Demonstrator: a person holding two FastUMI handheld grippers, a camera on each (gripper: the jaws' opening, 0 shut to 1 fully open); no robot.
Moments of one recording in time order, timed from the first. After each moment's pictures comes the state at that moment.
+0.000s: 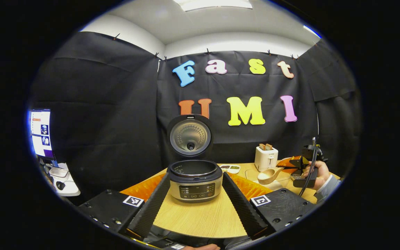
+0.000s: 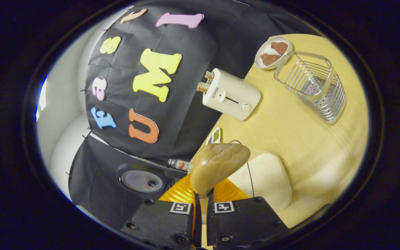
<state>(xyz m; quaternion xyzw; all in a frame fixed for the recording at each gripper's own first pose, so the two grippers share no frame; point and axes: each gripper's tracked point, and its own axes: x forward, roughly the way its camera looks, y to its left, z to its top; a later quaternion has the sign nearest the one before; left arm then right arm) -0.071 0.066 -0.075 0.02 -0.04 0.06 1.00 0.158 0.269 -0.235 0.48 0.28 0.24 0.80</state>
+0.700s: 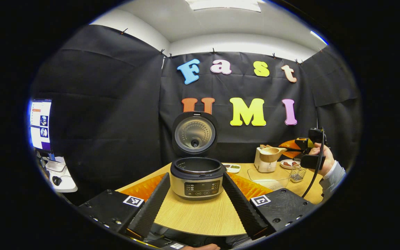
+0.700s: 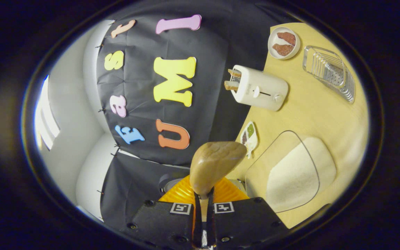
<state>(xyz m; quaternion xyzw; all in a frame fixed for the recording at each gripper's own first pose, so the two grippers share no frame) -0.080 0.090 -0.086 -0.01 -0.04 0.05 1.00 0.141 0.306 -0.130 0.58 0.25 0.30 0.72</state>
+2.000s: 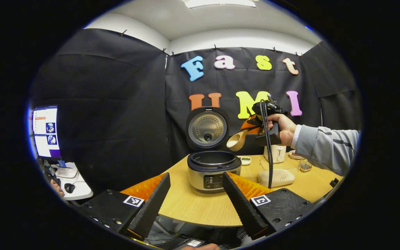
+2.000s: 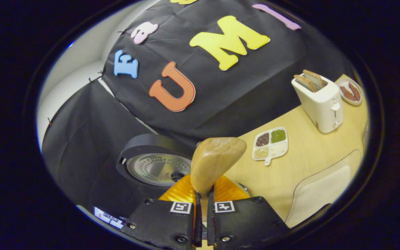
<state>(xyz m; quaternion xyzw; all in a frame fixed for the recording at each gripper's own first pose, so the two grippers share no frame) -0.107 0.127 -0.093 0.01 -0.01 0.07 1.00 0.169 0.532 -0.113 0.25 0.27 0.31 0.88</state>
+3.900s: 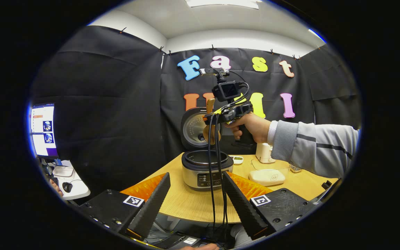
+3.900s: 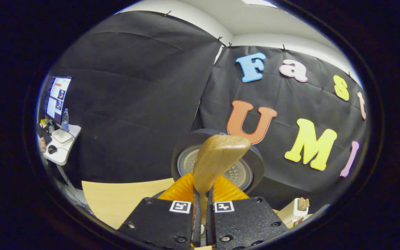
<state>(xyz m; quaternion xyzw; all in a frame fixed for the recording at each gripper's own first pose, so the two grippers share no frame) -0.129 0.125 -0.083 0.01 0.00 0.05 1.00 0.057 0.657 -0.078 -0.22 -0.01 0.40 0.89</state>
